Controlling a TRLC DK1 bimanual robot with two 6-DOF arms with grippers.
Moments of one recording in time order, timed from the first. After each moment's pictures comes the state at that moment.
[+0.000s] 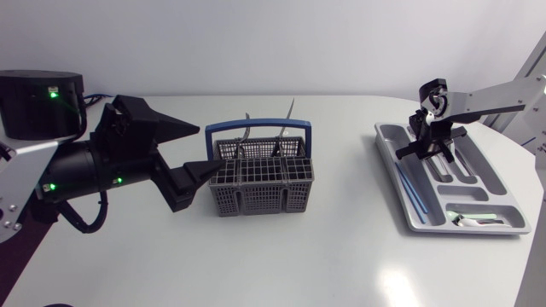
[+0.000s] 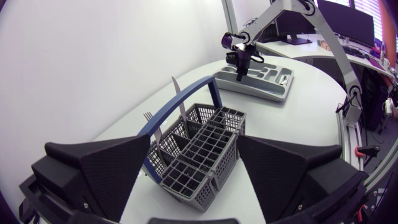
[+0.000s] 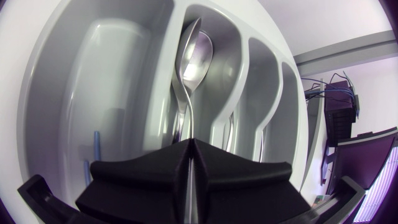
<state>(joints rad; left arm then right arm) -0.42 1.08 0.69 -0.03 0.33 0.41 -0.17 2.30 1.64 -0.47 0.38 -0.37</state>
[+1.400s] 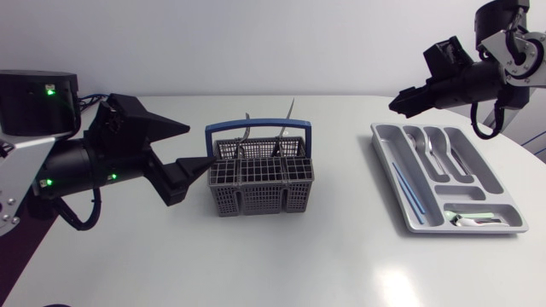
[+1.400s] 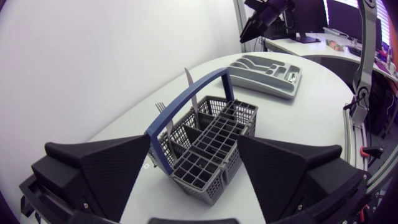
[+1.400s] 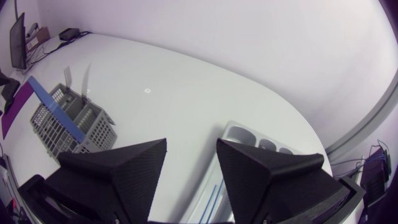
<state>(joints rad) -0.35 1.09 0.70 -0.05 0.32 0.42 -0.04 1.59 1.27 -0.42 -0.27 -0.37</state>
